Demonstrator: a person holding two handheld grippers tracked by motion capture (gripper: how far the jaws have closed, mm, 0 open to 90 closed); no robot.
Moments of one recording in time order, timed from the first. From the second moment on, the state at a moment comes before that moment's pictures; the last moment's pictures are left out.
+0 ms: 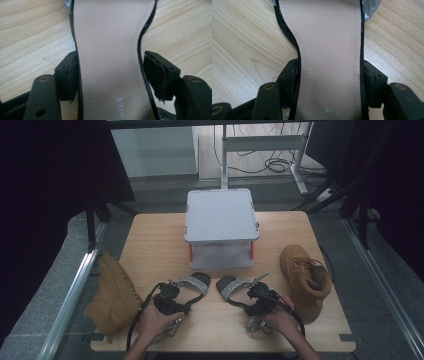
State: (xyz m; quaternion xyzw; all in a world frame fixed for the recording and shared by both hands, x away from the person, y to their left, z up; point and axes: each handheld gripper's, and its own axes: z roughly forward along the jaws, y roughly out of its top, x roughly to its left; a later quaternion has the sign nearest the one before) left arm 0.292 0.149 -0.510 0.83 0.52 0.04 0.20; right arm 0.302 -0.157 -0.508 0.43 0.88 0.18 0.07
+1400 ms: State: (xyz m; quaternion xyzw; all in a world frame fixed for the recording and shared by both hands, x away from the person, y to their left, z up) left arm 0.300 0.170 -0.488 0.79 0.55 0.03 0.29; right arm 0.313 -0.177 -0.490 0.49 0.84 0.23 0.05
